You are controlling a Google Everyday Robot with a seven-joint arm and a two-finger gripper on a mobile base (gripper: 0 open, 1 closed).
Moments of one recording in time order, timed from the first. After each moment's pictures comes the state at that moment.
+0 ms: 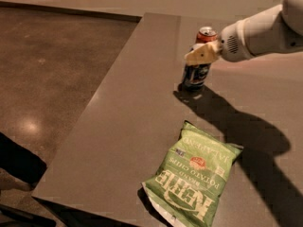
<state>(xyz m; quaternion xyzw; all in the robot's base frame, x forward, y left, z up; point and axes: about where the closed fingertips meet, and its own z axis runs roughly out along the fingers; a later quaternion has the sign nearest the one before) 0.606 -0.152 0.935 -0.26 0.86 0.18 0.40</state>
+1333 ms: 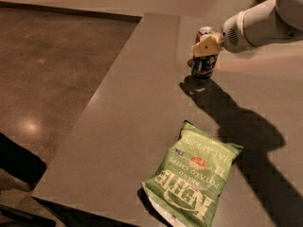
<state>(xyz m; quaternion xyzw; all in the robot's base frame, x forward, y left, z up) 0.639 -0.177 0.945 -0.26 0.86 0.10 0.42</state>
